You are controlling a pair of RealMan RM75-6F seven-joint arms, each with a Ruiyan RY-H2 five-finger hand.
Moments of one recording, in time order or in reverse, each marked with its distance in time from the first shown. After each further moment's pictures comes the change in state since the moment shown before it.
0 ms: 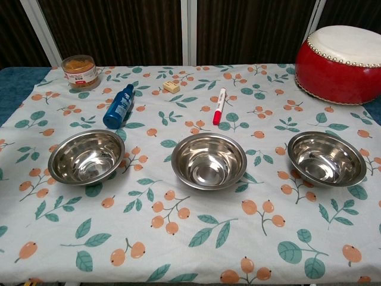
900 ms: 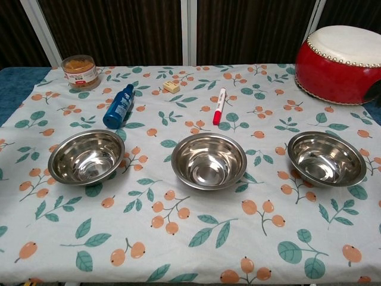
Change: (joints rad) left arm 0.011 -0.011 0.007 0.037 -0.006 0.008 -0.052; right arm 0.035 0.014 -0.045 -0.083 0.024 -0.127 -0.227
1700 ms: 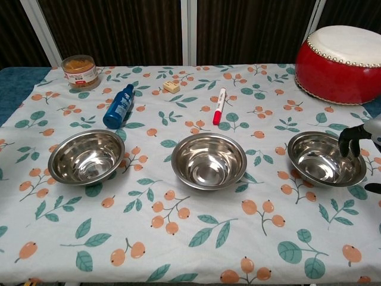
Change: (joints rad) left arm 0.008 -0.007 0.017 0.058 0.005 -0.011 -0.077; right arm 0.069 -0.128 -0.019 0.089 0.123 -0.132 -0.193
